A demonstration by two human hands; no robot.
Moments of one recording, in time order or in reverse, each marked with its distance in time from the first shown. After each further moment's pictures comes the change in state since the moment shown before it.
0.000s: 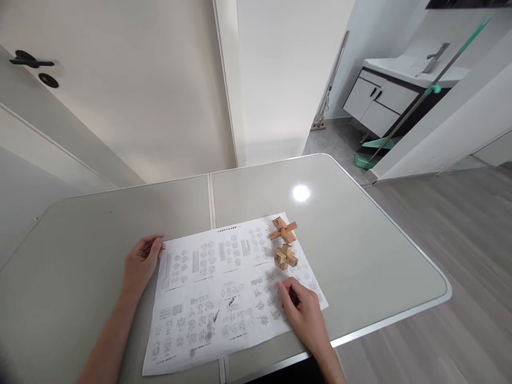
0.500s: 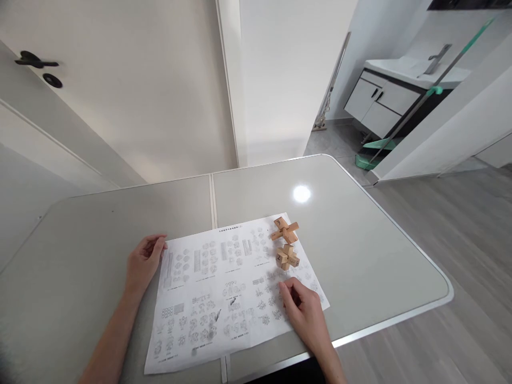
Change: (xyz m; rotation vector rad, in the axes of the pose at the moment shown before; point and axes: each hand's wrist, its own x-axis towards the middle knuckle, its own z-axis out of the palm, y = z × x) left_hand -0.002 0.003 0.000 0.015 0.003 -0.005; right_hand -0.001 0.003 0.001 0.015 0.001 0.002
